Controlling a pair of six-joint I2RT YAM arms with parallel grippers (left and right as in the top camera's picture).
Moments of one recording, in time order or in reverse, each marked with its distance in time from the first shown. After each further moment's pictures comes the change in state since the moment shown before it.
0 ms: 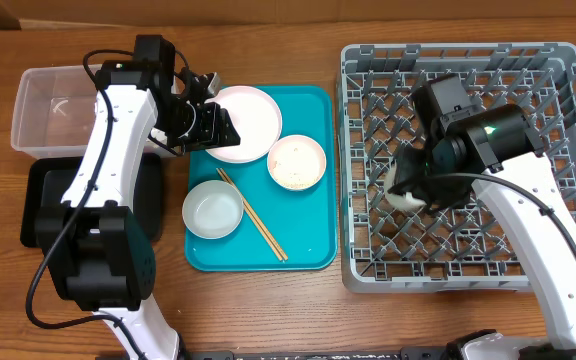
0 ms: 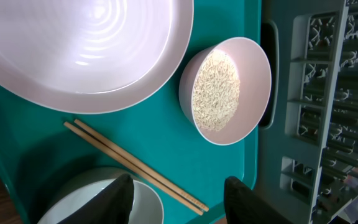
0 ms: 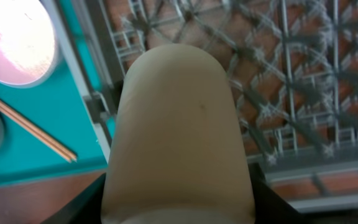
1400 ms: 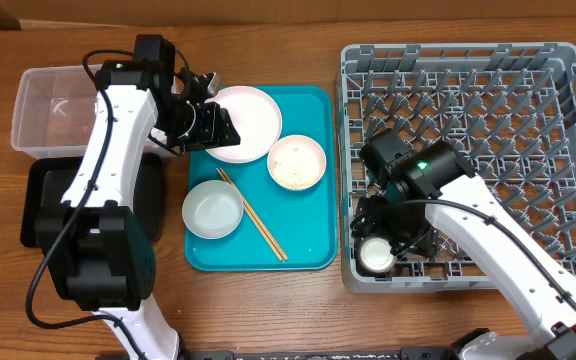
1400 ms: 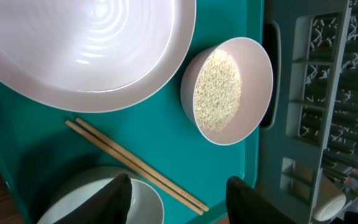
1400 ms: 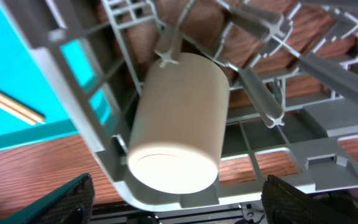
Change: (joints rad) left arm 0.000 0.000 0.002 -0.002 -0.005 -0.008; right arm 0.189 0.000 -0.258 0.099 -0.072 0.187
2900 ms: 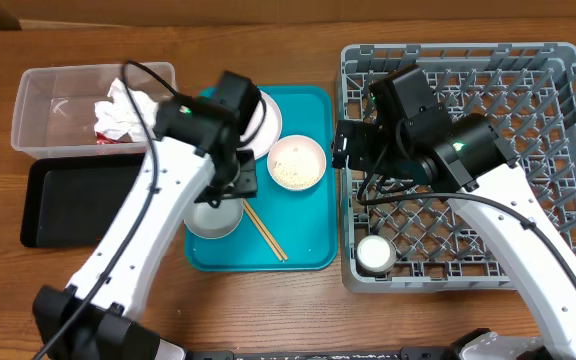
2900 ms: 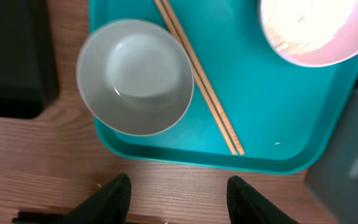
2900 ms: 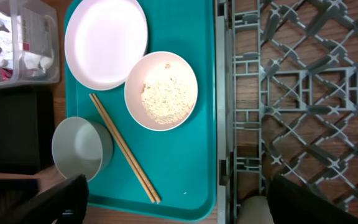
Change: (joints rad) left arm -0.373 -0.301 -0.133 -0.230 -0.576 -0.549; right arm -0.017 0.000 0.305 0.268 0.044 -0.166
